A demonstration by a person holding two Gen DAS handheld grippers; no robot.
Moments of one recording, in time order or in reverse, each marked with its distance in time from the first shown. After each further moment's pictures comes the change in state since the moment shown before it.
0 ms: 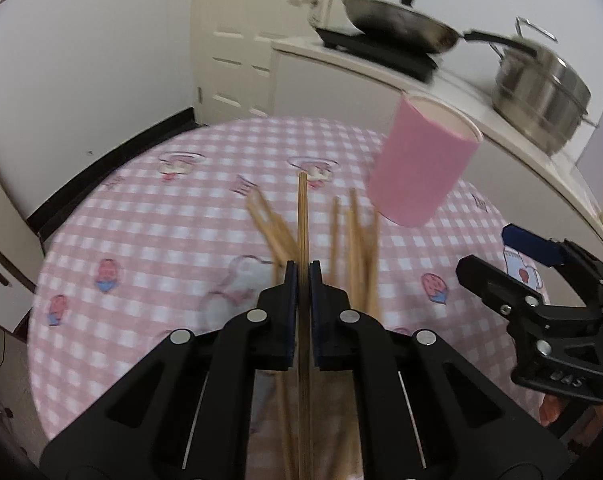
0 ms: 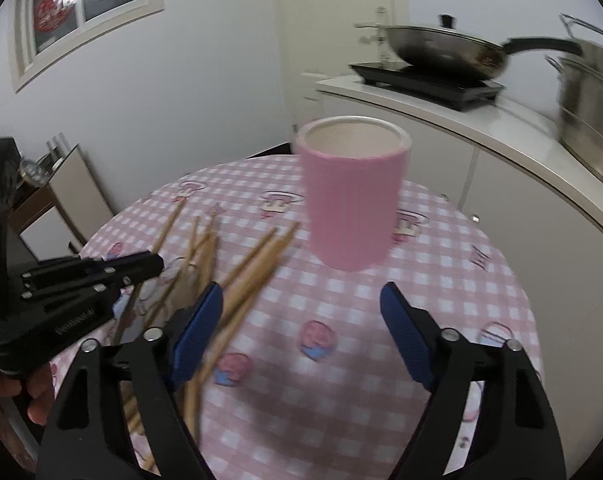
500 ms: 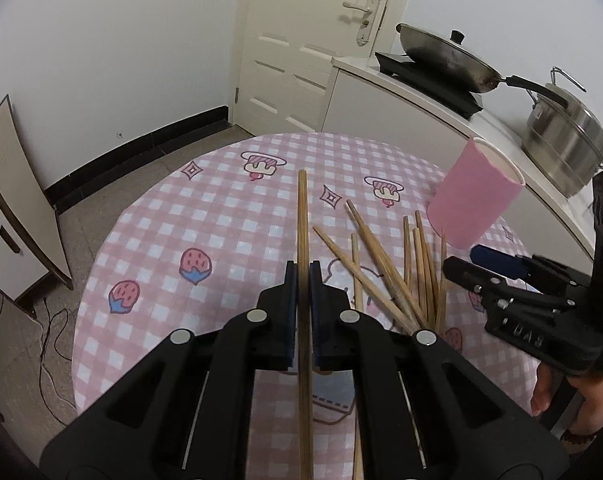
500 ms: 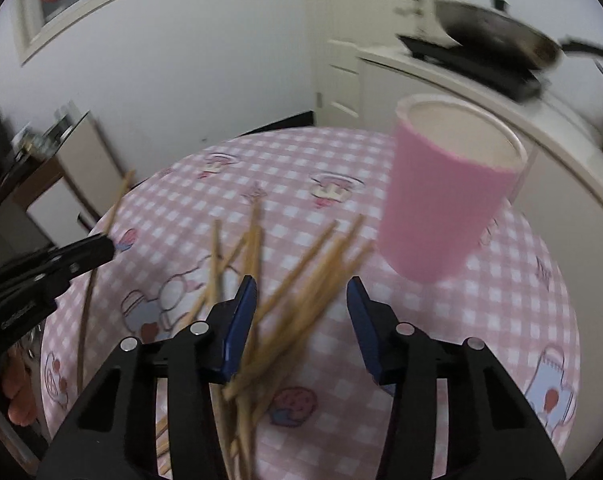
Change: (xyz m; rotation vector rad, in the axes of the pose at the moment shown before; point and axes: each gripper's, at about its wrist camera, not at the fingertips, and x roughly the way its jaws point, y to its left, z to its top) left arm -0.020 0.066 -0.005 -0.125 -0.033 0.032; right arm 0.049 0.030 0.017 -0.006 0.136 0.025
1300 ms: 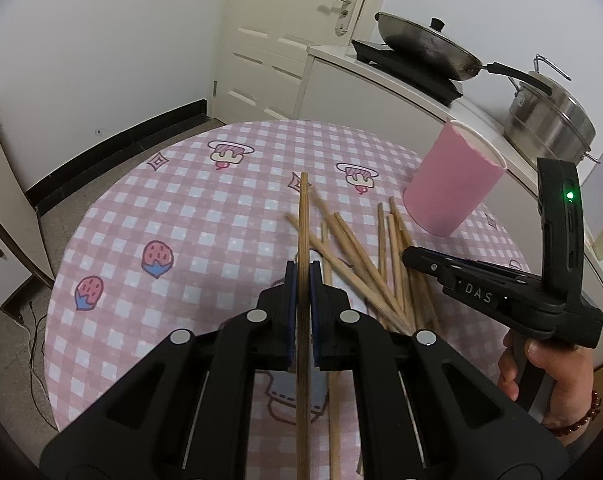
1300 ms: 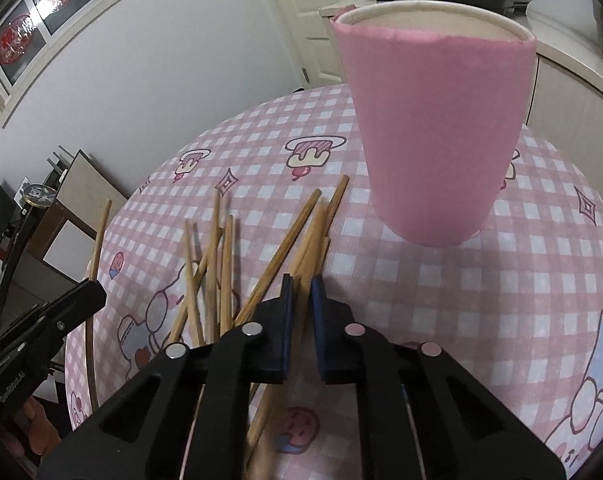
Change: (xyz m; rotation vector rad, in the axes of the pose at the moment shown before) left arm 0.012 -0.015 -0.003 0.029 0.028 -0.069; right arm 0.037 -0.025 0.000 0.196 0.068 0.114
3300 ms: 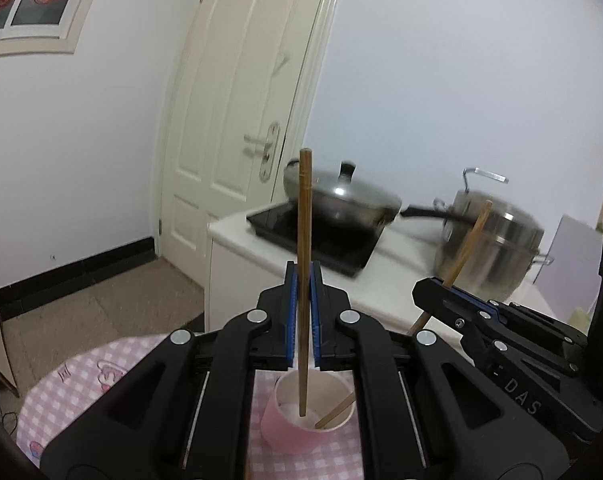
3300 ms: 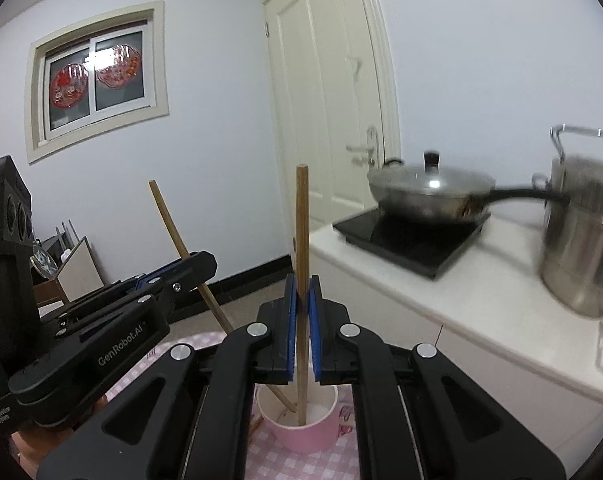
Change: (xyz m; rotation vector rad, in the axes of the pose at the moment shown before) left arm -0.034 -0.156 0.144 0.084 -0.454 -0.134; right arm -0.169 -0.026 0.097 -0.208 -0.564 -0.073
